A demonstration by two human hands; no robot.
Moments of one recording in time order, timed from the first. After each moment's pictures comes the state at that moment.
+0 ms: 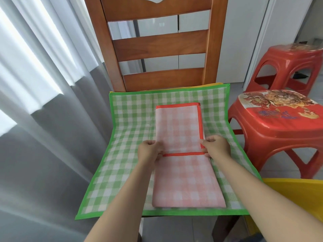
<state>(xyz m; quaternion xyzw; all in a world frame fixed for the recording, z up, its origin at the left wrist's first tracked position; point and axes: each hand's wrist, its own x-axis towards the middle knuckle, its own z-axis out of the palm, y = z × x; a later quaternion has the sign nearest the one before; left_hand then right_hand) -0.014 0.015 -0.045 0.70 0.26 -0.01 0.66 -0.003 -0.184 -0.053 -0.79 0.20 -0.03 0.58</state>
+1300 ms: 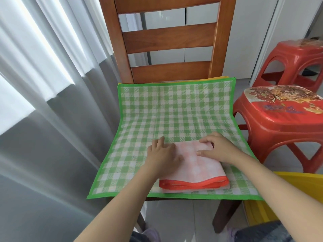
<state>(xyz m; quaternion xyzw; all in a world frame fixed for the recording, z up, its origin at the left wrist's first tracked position) -0.075 0.006 -0.040 0.99 -0.06 -0.07 0.10 -0.038 -0.200 -0.040 -0.94 -0.11 0.09 0.32</state>
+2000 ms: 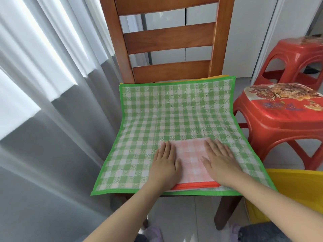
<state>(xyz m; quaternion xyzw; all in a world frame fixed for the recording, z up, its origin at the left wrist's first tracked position) -0.102 0.003 -0.077 0.99 -0.07 -0.03 0.15 -0.090 -0.188 -0.064 -0.99 -0.09 0.08 0.07</state>
